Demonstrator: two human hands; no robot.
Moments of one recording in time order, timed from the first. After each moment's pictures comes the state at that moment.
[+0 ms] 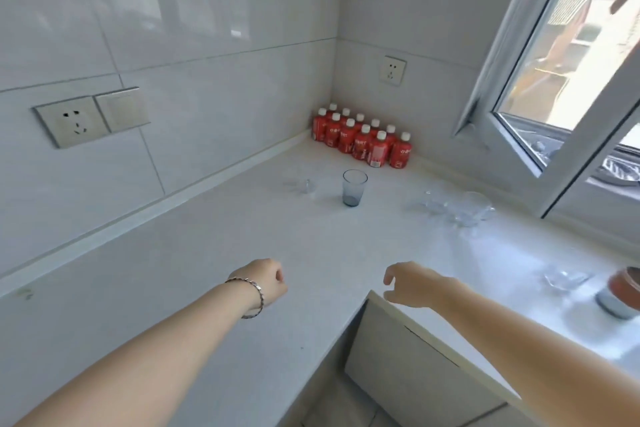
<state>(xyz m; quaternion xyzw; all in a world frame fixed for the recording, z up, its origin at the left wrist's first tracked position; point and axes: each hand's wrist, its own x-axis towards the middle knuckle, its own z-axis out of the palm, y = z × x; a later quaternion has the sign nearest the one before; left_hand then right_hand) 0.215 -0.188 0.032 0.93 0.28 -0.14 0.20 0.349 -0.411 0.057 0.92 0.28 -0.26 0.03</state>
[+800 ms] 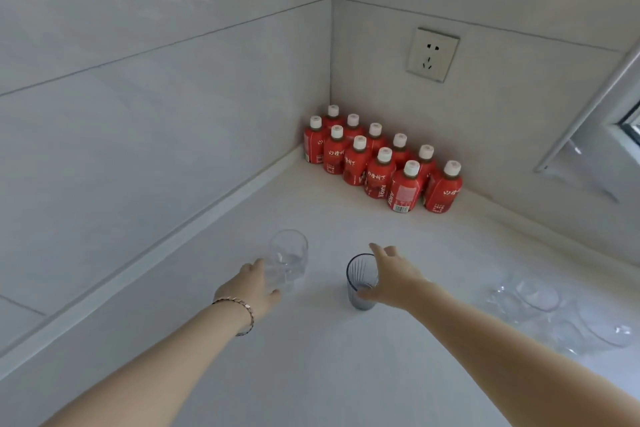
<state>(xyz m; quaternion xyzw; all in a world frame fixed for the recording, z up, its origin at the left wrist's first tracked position) 0.546 -0.021 -0.033 0.91 0.34 -0.18 0.17 0.687 -0.217 -0.016 0.92 0.27 -0.28 -0.08</state>
